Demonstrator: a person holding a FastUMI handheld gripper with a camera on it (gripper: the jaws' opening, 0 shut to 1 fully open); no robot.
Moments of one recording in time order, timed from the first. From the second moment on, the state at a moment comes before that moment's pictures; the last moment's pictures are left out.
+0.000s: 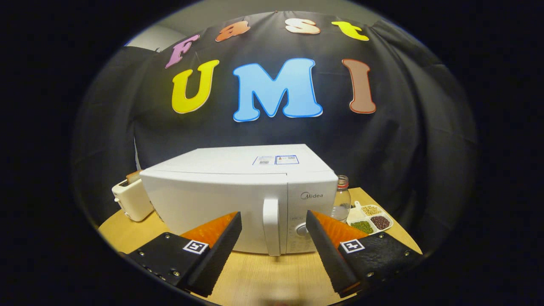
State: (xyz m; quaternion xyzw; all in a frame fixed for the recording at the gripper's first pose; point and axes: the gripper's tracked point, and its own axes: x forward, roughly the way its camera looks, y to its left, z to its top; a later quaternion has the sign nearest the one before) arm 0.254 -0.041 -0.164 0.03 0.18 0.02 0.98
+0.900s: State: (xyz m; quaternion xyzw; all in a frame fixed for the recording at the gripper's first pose) arm 0.281 -0.030 -0.228 -0.02 0.25 0.05 0.97
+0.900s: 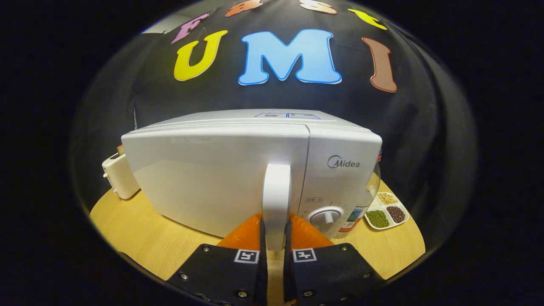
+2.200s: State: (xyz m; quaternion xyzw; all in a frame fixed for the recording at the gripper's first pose) arm 0.118 0.055 -0.216 -0.02 0.31 0.12 0.94
